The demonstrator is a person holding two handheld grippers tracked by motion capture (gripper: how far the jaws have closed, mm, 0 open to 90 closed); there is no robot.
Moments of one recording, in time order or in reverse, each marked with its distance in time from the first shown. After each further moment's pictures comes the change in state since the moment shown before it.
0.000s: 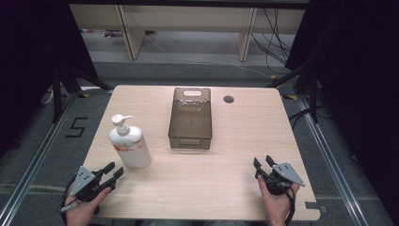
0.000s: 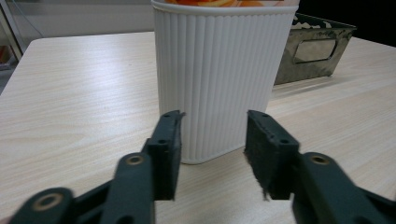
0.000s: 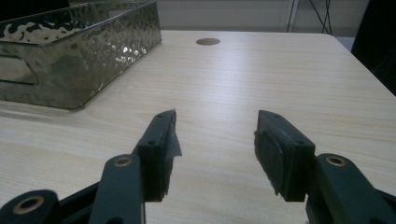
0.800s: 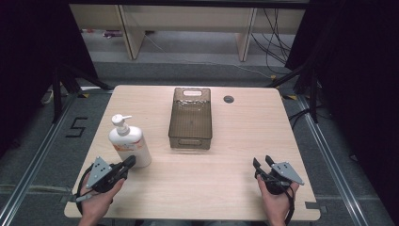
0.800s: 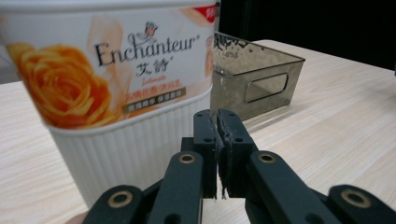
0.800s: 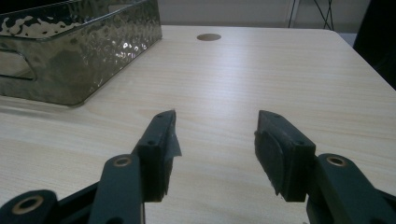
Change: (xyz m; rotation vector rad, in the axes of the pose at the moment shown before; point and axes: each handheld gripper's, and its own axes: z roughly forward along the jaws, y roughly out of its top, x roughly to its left) left arm -0.043 0.044 0.025 -0.040 -0.080 0.072; right arm 0.000 0.001 0.001 0.029 -0.016 -0.016
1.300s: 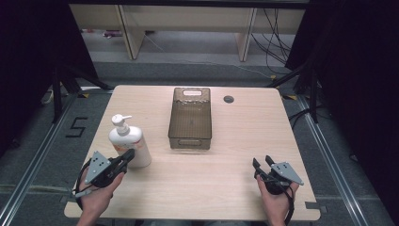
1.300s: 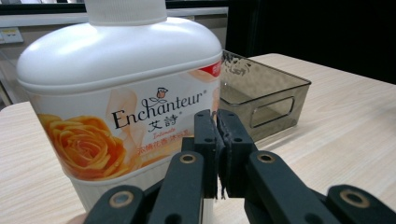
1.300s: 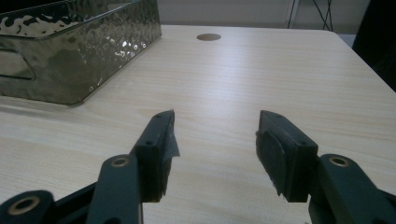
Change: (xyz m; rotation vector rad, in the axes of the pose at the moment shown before) left arm 0.001 0.021 0.003 -0.015 0.043 0.013; right arm 0.000 0.000 -0.001 0.002 0.009 -0.014
